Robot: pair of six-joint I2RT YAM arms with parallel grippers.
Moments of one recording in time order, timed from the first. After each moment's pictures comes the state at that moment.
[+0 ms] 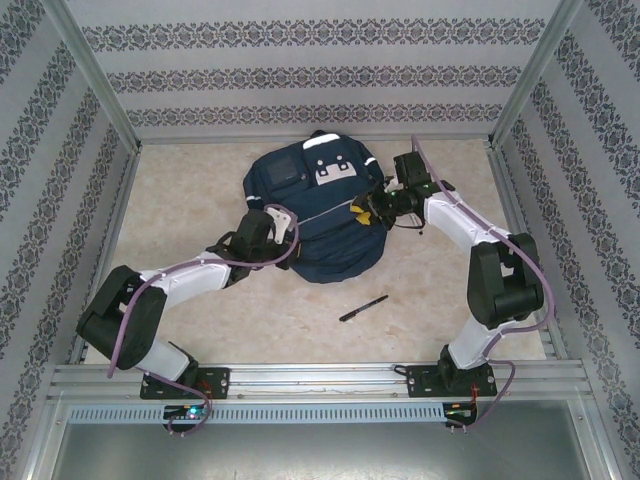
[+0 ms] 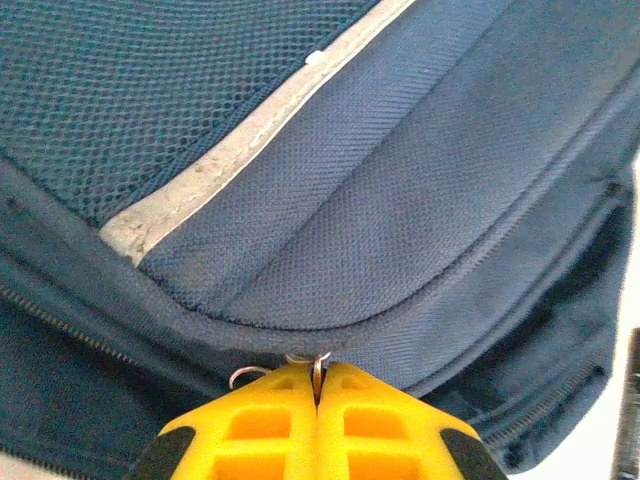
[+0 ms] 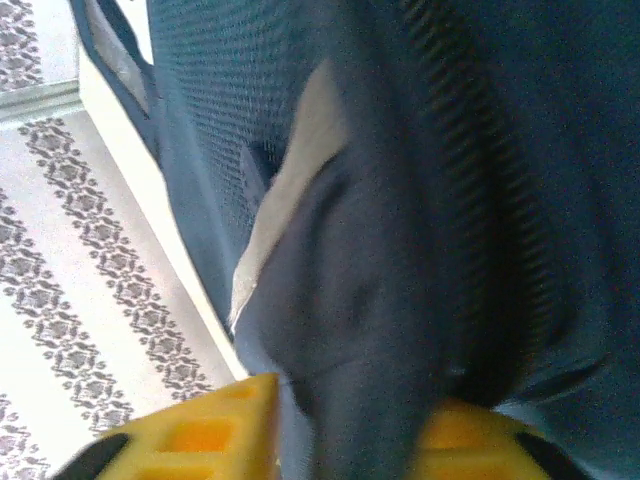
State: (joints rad) left arm -0.54 1.50 0.75 0.06 0.23 -0.26; right arm 0.25 1.71 1.23 -0.48 -0.66 1.07
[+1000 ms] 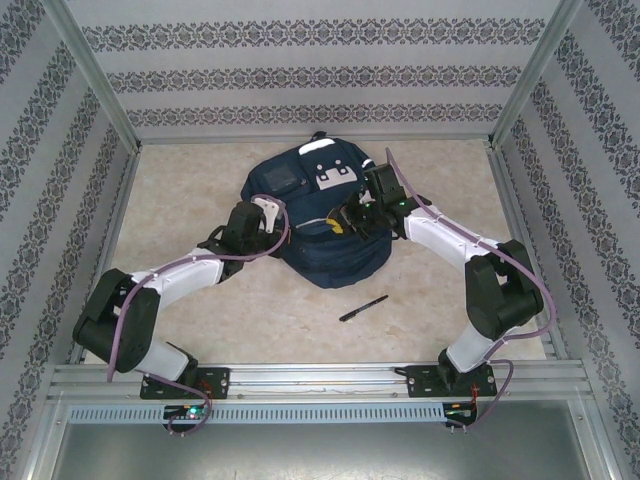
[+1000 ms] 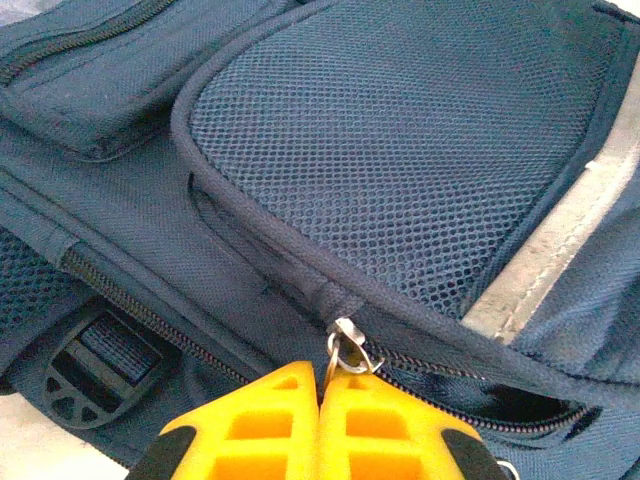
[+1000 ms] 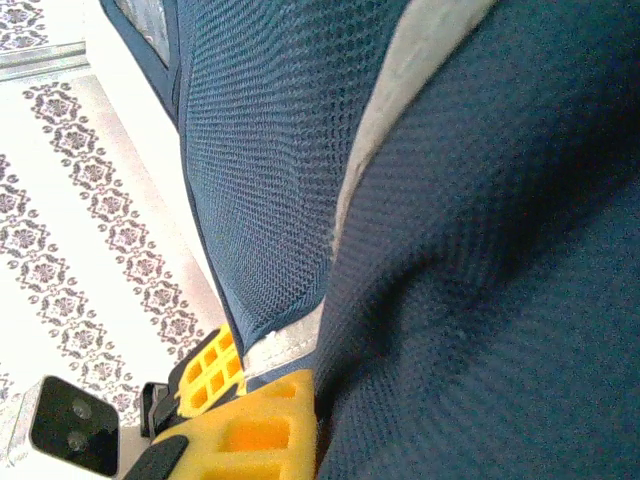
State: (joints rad) left arm -0.44 1.48 0.77 0.05 0.15 -0.24; right arm 0.43 1.65 1.16 -0.33 -0.57 1.27
